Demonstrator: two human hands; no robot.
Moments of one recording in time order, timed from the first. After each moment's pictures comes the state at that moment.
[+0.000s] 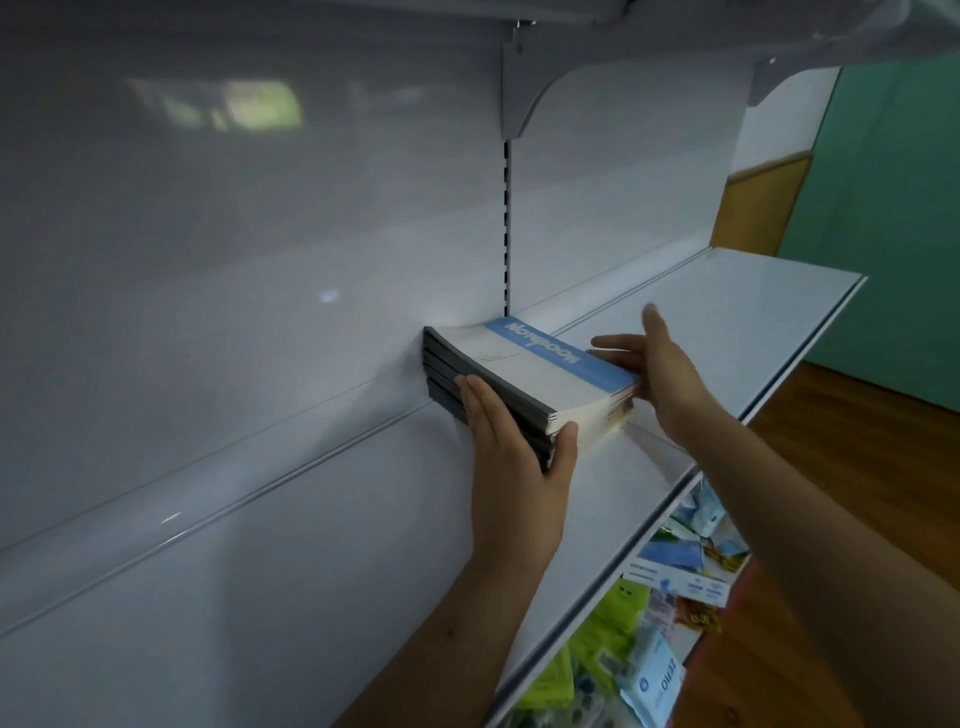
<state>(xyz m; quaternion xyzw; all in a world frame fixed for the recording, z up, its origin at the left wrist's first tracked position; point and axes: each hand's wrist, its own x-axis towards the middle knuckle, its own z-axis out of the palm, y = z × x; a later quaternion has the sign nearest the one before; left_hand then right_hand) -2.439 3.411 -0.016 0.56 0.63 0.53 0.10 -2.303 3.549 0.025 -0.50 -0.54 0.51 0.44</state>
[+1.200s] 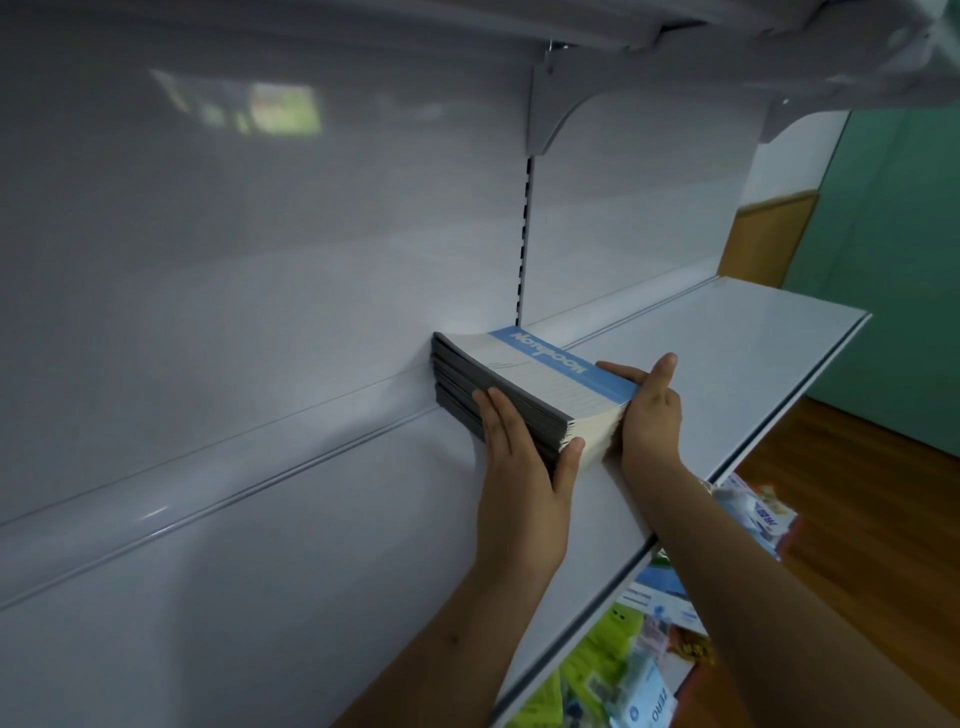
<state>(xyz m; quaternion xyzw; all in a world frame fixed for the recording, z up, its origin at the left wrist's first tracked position) -2.439 3.413 -0.020 0.57 0.65 0.49 0.12 -2.338 3.536 -0.012 -0.51 -0.43 0.44 0.60</state>
